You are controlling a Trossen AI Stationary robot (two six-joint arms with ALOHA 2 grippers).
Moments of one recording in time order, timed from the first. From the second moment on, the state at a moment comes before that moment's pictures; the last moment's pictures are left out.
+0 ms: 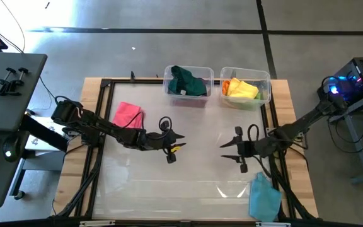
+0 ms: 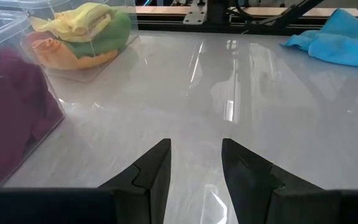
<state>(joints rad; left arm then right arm) -0.22 1.61 0.79 0.36 -0.43 -0.13 0.55 0.93 0.58 -0.14 0.46 0.07</state>
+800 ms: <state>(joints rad) -0.22 1.61 0.79 0.36 -0.43 -0.15 0.71 0.93 0.77 -0.63 0.33 0.49</state>
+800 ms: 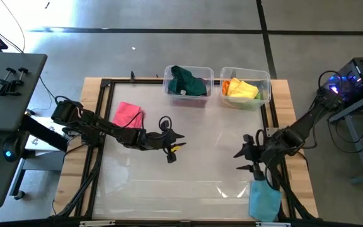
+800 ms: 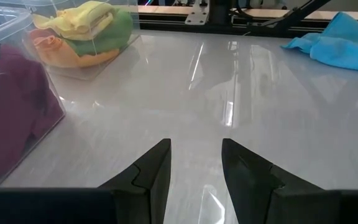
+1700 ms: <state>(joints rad) -0.16 1.61 0.79 0.42 -0.43 -0.10 0.88 1.05 0.77 -0.72 0.10 1.15</state>
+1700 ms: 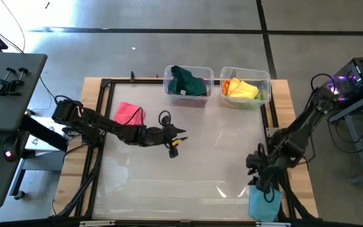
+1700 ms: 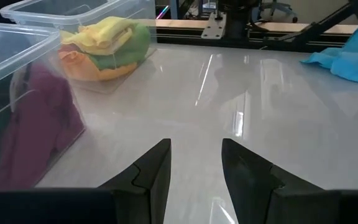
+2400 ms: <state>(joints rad) -0.16 1.61 0.79 0.42 -0.43 -0.10 1.05 1.28 0.77 -0.72 -0.01 1.75</state>
